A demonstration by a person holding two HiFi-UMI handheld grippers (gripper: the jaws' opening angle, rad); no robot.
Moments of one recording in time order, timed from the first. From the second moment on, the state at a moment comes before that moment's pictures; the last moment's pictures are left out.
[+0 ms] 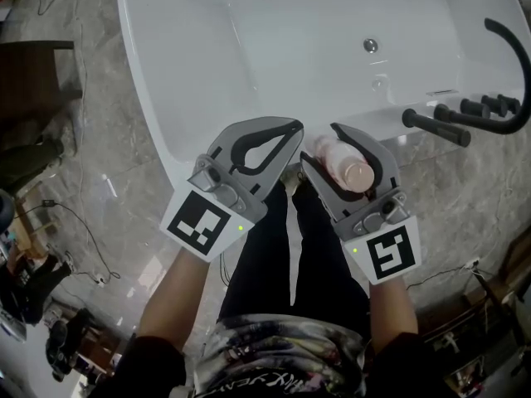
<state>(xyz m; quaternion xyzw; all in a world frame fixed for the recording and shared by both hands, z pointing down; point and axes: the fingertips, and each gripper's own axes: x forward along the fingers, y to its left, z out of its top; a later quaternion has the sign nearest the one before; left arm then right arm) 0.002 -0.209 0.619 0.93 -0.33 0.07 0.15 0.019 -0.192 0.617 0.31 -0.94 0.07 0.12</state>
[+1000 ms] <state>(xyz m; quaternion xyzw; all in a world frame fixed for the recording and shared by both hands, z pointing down) 0.005 -0.198 0.663 0.92 -0.35 0.08 0.17 0.018 -0.187 0.664 0.30 -0.94 0.06 0.13</state>
